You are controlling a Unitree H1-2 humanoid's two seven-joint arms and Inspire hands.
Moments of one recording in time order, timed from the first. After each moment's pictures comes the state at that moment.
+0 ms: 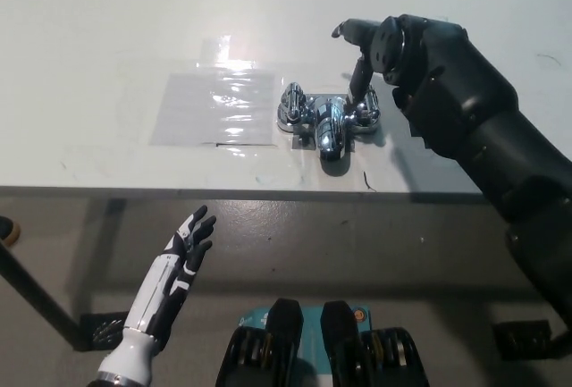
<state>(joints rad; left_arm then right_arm) -0.02 0.11 -0.07 -0.07 0.03 -0.12 -0.11 -1.29 -0.14 0.58 0.96 -0.59 0.46 0.49</state>
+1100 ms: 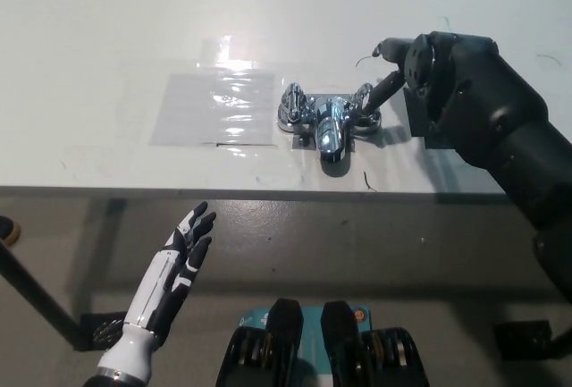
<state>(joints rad) -0.03 0.11 -0.07 -0.07 0.05 -0.12 -0.11 -1.25 -0.20 0.64 0.99 -0.62 0.45 0.51</state>
